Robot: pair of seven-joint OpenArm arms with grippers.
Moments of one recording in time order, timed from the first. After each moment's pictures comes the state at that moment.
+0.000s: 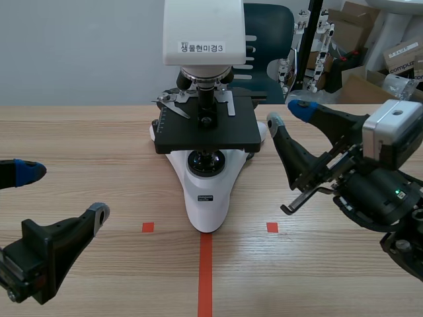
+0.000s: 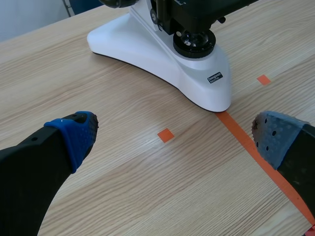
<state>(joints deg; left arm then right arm) 45.8 -32.3 -7.8 119.5 -21.4 -19.9 0.6 -6.3 26.1 -14.3 75.2 -3.5 21.1 58.2</state>
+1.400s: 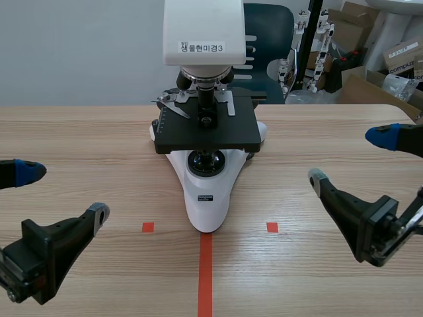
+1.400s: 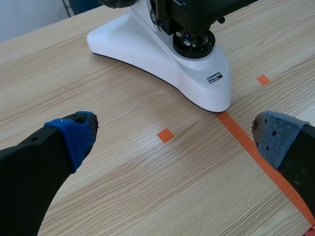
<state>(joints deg) 45.8 -32.3 -7.8 119.5 -21.4 -19.9 0.6 -41.0 39.3 5.4 113.2 14.3 18.9 17.0</state>
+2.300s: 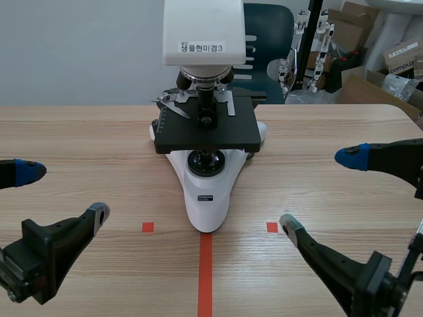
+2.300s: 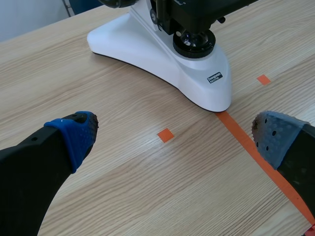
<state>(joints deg) 45.8 -32.3 -7.8 119.5 -21.4 -19.9 0.6 -44.6 48.1 -1.3 114.3 13.8 18.8 22.4</state>
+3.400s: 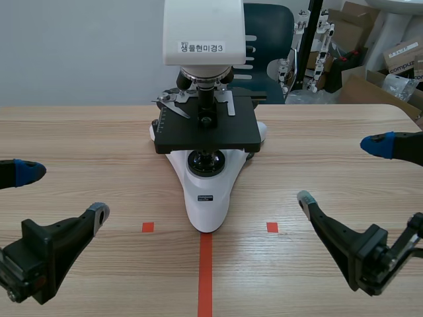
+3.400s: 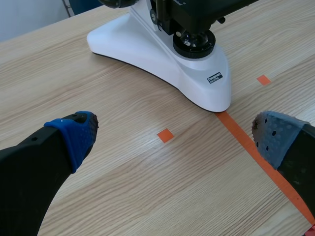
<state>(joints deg) 45.8 -32.3 -7.8 119.5 -21.4 -19.9 0.6 -44.4 48.1 -1.3 114.2 14.7 8.4 19.7</state>
